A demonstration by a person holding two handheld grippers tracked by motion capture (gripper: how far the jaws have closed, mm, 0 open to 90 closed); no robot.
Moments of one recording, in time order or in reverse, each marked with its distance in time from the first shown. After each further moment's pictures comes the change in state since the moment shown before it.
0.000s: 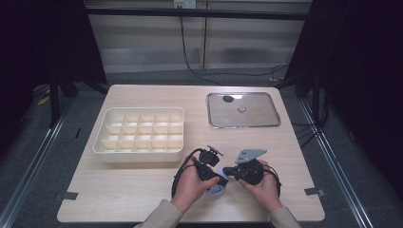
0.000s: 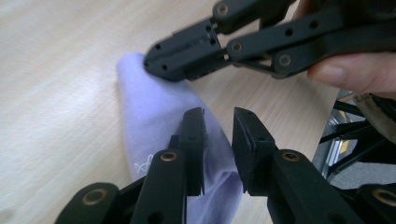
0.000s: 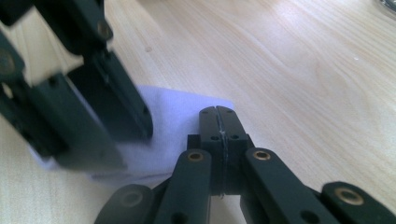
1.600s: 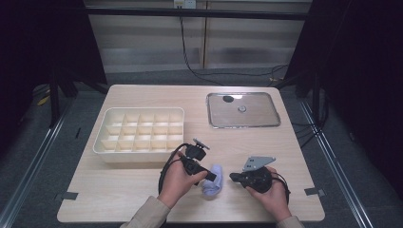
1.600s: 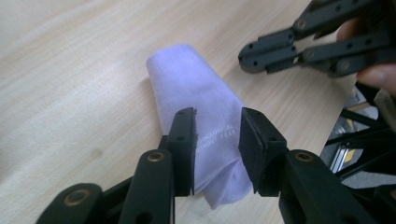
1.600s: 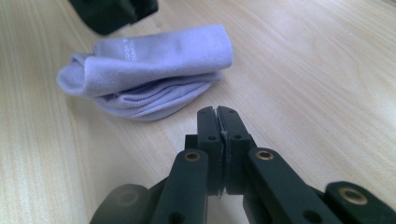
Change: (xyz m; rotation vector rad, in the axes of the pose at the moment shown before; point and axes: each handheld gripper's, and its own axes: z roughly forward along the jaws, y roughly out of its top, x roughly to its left) left arm 0.022 -0.006 -0.030 0.000 0.038 -0.077; right arm 0.009 -0.020 -0.020 0.003 -0.011 -0.005
